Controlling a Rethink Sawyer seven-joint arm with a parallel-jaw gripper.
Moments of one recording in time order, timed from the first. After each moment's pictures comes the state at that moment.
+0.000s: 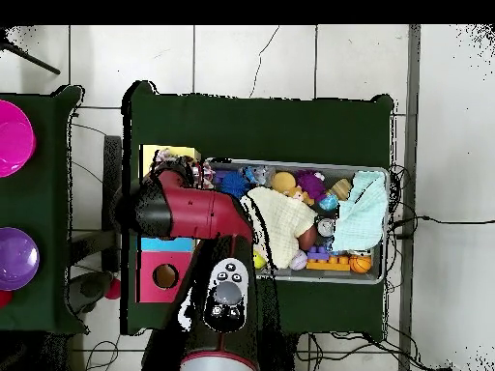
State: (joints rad) arm 0.11 -0.58 -0.14 1.55 0.19 0.21 1.61
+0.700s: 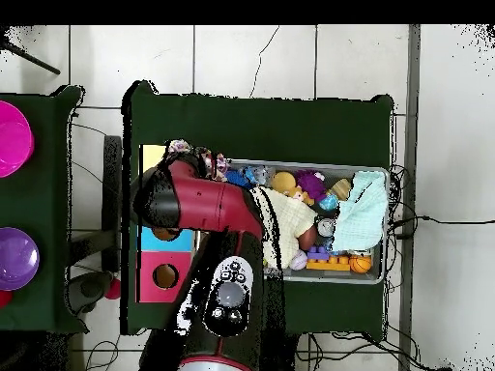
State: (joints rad) arm 0.13 -0.56 -0.22 1.48 0.20 0.26 1.61
